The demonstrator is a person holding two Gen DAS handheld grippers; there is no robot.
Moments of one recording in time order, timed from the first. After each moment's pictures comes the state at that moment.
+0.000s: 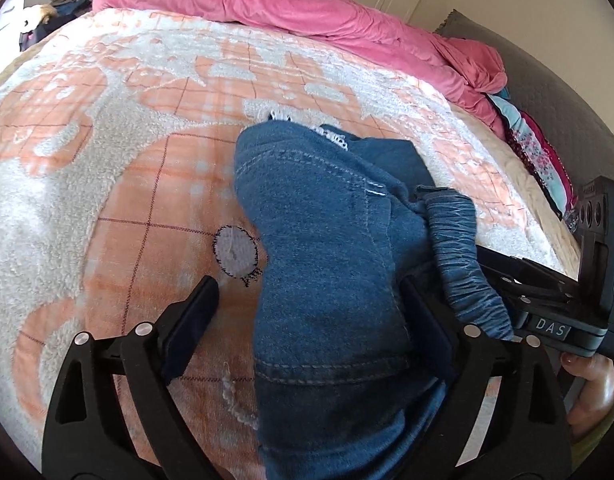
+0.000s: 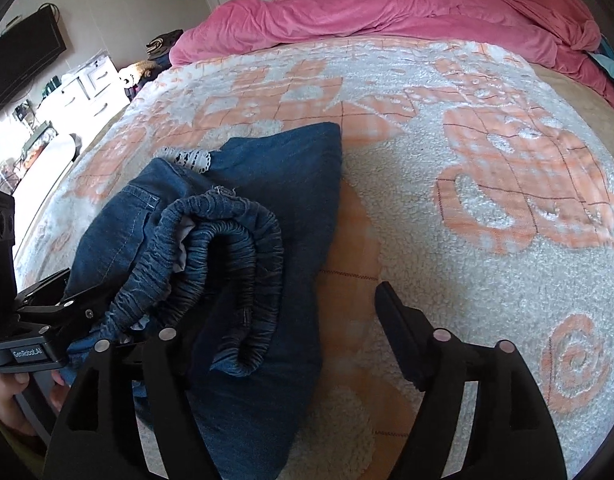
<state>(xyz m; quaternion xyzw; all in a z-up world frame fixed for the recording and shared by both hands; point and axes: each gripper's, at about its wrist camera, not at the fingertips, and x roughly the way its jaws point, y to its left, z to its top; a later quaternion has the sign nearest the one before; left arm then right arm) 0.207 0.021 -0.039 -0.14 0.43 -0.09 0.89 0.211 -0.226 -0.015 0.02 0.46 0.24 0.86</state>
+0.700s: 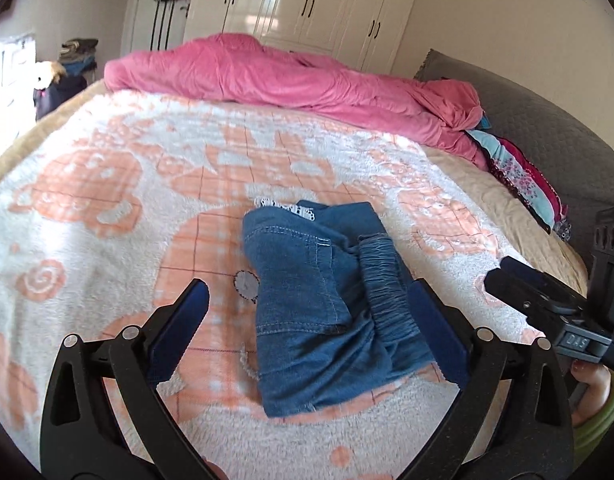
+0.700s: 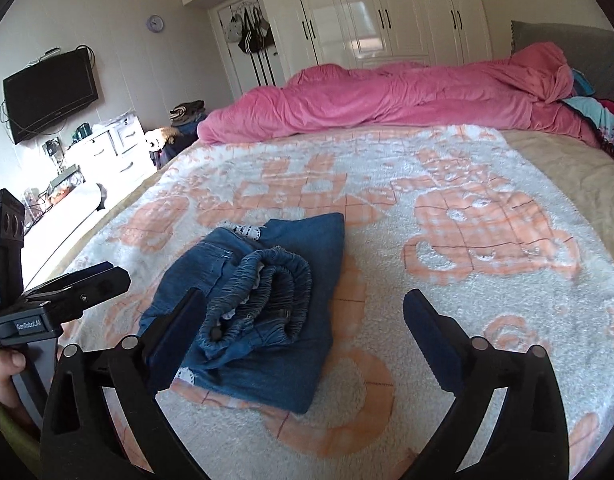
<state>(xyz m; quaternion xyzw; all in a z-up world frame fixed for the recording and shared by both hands) 0.134 0.016 0.037 -0.10 0.33 -0.07 0.94 0.136 -0.267 0.054 0.05 0.31 0.25 0.91</state>
